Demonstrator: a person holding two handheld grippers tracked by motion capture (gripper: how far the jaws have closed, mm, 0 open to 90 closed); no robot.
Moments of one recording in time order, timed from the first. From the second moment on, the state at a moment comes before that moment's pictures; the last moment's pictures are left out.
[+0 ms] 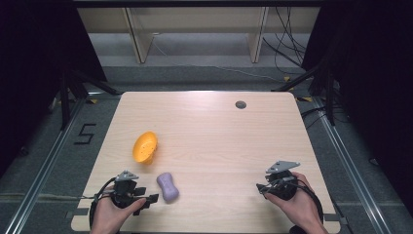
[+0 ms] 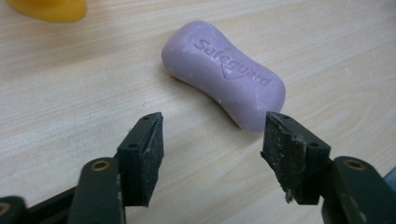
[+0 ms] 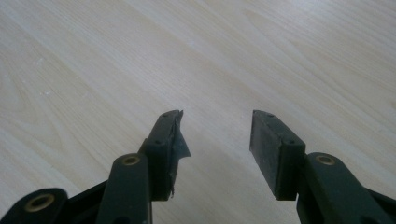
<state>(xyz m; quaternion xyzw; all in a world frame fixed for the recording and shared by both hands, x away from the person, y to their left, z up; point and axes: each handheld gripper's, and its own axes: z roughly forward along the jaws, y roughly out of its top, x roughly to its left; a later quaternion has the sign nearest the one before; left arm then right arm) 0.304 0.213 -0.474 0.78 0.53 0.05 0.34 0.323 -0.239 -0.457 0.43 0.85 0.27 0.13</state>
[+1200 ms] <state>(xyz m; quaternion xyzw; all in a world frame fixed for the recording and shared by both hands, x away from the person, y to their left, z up) 0.376 0.157 -0.471 0.76 0.62 0.01 0.18 0.324 -0.240 -0.459 0.44 0.85 0.25 0.12</state>
